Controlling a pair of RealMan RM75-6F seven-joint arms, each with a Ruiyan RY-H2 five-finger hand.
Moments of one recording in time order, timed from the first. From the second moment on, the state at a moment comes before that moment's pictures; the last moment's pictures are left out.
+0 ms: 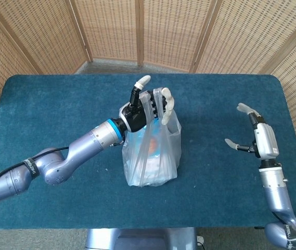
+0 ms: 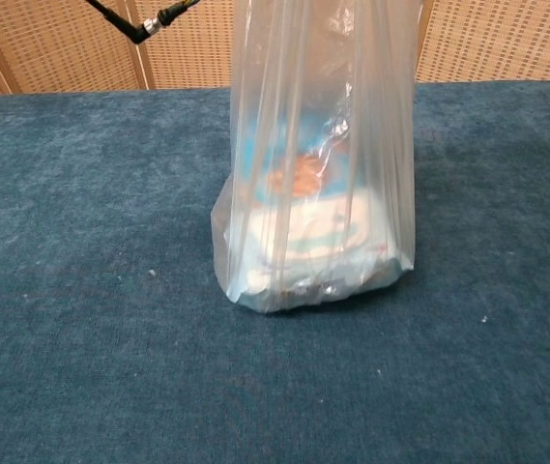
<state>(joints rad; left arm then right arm) -1.03 -1.35 -0.75 -1.61 1.22 0.35 -1.81 0.40 -1.25 0.29 -1.55 -1.32 1.28 0.37</state>
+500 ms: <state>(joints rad) -1.05 -1.32 -0.83 -1.63 1.11 0.32 -1.72 0.36 -1.25 0.18 -1.51 -1.39 1.27 0.25</state>
